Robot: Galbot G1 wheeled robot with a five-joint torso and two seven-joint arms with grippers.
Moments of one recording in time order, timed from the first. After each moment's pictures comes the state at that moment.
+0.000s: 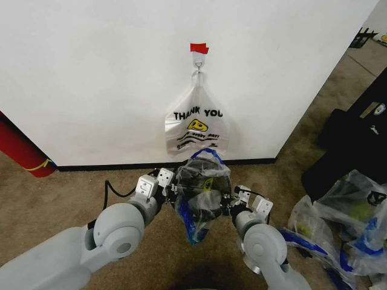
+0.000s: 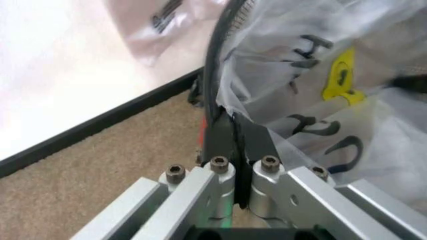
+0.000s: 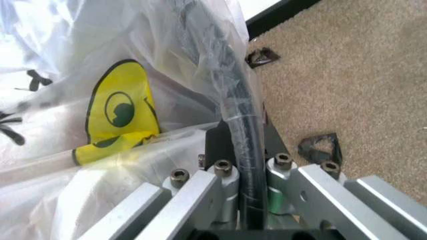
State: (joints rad) left arm 0.75 -0.66 0.24 -2.26 -1.07 0.63 -0.70; right arm -1.28 1.38 0.22 2.10 0.90 -0.51 0.62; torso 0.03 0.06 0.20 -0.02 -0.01
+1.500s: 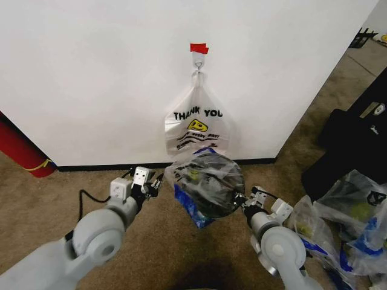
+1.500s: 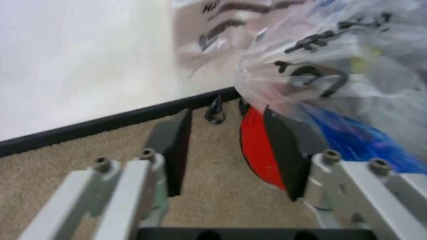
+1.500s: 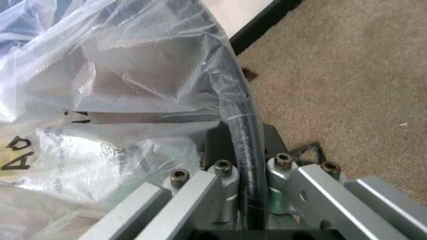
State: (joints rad) left arm 1.12 -0.67 -0.12 -2.35 -0.99 0.47 -0.59; right arm -1.32 1.40 0.39 2.10 1.04 -0.47 0.58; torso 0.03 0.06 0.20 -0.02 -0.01
